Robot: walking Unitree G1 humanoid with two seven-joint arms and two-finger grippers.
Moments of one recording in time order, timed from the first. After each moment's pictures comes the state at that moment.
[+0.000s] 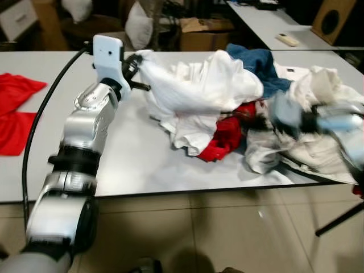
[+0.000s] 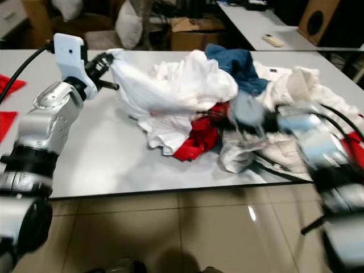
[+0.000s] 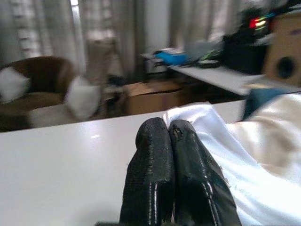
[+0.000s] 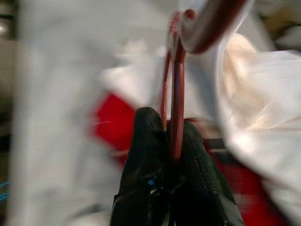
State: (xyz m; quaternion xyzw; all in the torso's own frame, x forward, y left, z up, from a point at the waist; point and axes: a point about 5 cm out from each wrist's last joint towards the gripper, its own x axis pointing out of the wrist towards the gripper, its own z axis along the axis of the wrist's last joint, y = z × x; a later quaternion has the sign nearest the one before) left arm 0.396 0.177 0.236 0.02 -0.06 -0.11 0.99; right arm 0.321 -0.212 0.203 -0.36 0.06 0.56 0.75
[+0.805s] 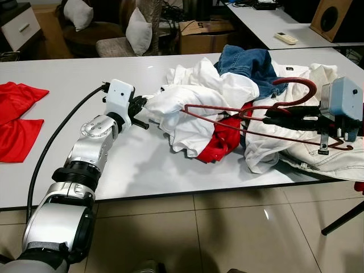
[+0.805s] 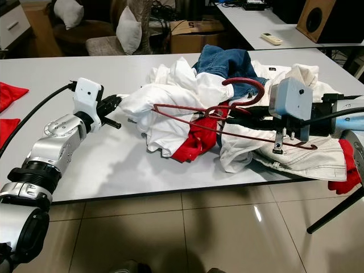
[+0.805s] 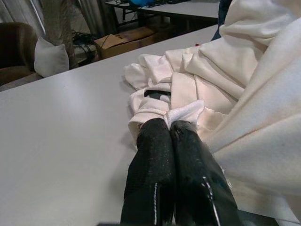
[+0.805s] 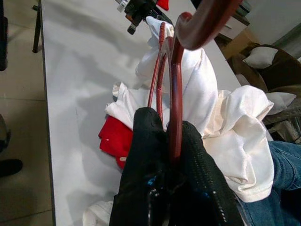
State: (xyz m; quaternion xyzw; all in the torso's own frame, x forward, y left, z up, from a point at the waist) left arm 0.384 0.180 0.162 0.09 0.04 -0.19 0.98; right arm 0.279 -0.232 0.270 -0.34 0.01 0.52 0.78
